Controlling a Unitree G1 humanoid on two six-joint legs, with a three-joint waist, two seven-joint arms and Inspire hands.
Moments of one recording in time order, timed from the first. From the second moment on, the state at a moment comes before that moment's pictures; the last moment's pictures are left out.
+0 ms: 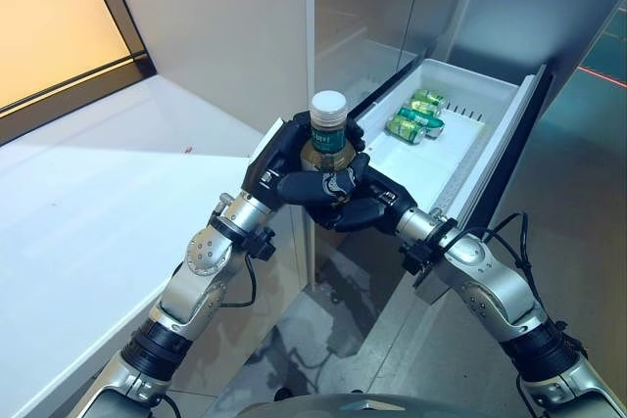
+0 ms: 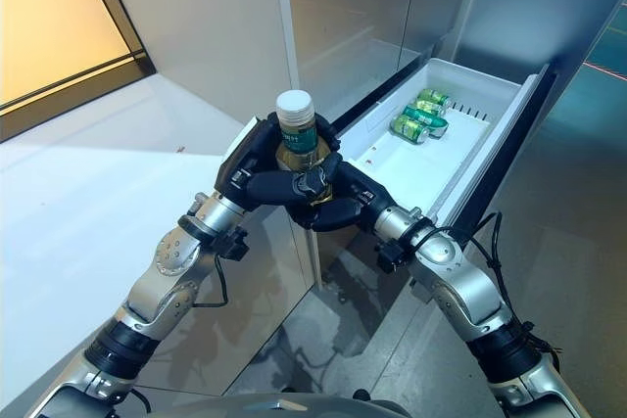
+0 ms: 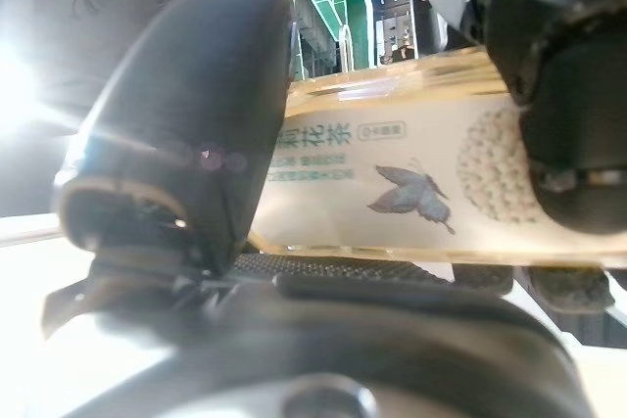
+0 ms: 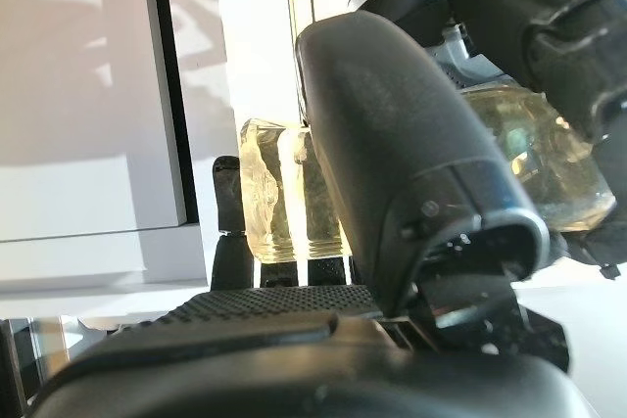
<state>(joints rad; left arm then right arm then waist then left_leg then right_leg) -0.21 0.46 -0.36 -0.19 -0.57 -0.24 -0.17 -0.21 -0.53 0.34 -0.24 0.54 0.22 0.20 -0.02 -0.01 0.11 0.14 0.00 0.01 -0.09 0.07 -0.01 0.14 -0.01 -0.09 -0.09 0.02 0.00</state>
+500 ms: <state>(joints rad) -0.21 0.42 -0.29 -0.30 -0.70 -0.21 -0.25 -0.21 -0.55 0.25 -0.15 0.11 0.11 -0.07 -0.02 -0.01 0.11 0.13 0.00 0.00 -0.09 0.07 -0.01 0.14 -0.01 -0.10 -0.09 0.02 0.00</state>
